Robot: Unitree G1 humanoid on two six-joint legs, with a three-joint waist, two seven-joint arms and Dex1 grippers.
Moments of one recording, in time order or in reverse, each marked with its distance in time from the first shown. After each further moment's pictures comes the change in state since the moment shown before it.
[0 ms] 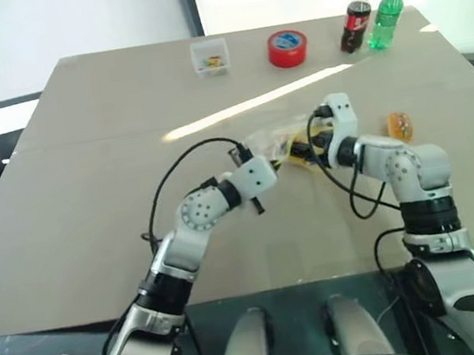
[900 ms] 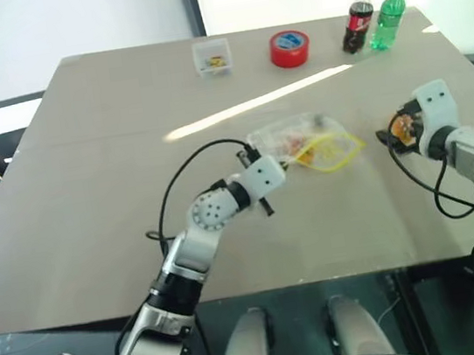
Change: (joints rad) left arm 0.005 -0.039 -0.031 0.001 0.003 0.036 0.005; right arm 0.100 -0.347 -0.055 0.145 -0.217 -0.308 -0.050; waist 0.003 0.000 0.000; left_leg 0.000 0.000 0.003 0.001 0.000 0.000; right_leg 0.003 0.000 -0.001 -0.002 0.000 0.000
